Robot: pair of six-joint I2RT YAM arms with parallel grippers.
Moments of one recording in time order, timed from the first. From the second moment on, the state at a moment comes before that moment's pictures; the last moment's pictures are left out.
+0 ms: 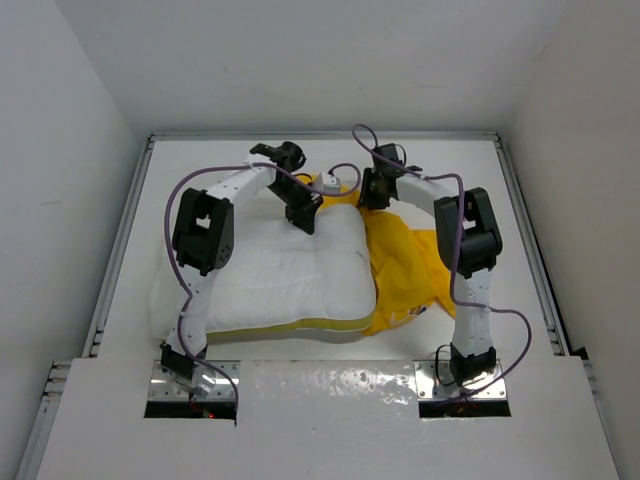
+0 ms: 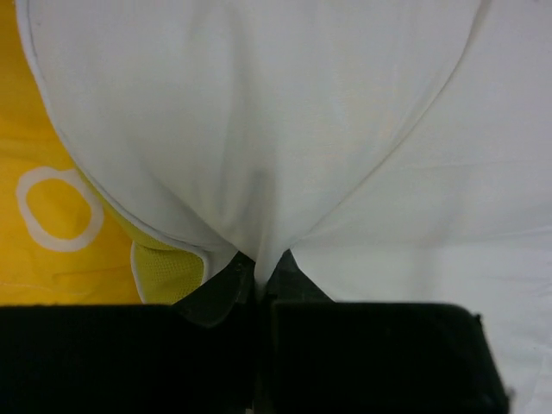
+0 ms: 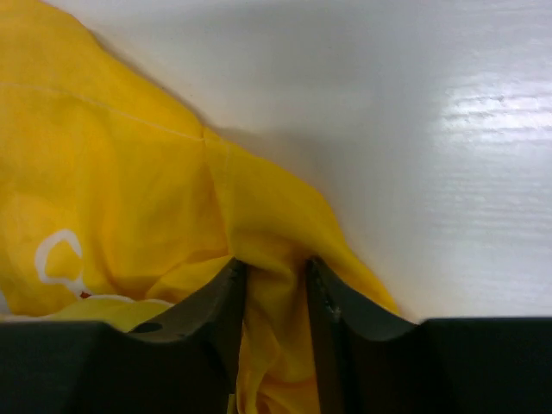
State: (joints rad) left arm -0.40 2.26 1.93 -1.11 0.73 0.89; right arm 0.30 2.17 1.52 -0.31 -0.06 0.45
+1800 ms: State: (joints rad) left arm -0.45 2.20 1.92 -0.73 0.52 0.76; right arm 0.37 1.51 1.13 -0.32 0.05 0.25
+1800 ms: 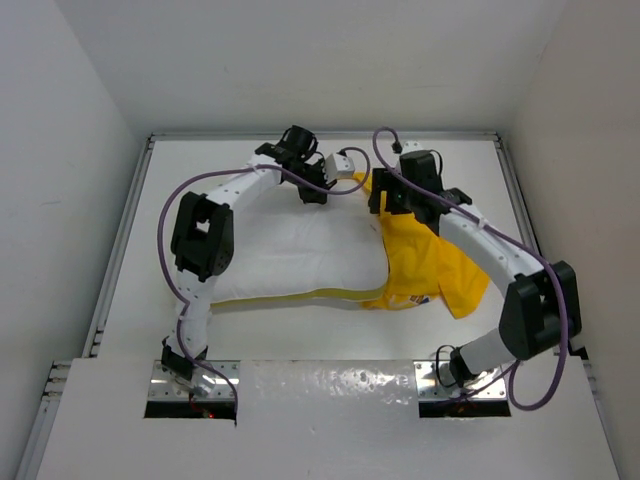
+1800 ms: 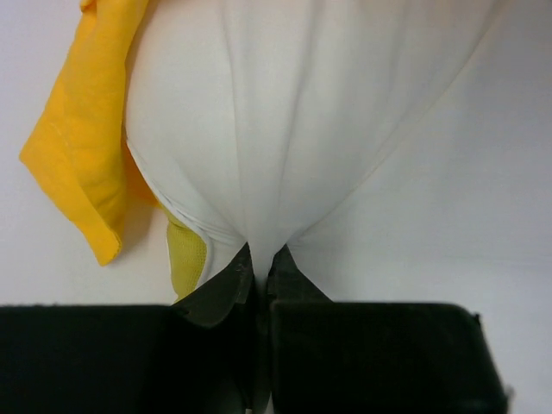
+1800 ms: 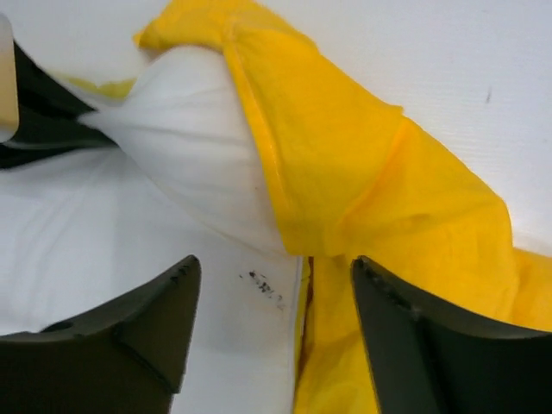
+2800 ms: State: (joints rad) left arm -0.47 2.21 2.09 -0.90 0.58 0.84; right arm 0.37 1.80 1.32 -0.22 0.15 0.23
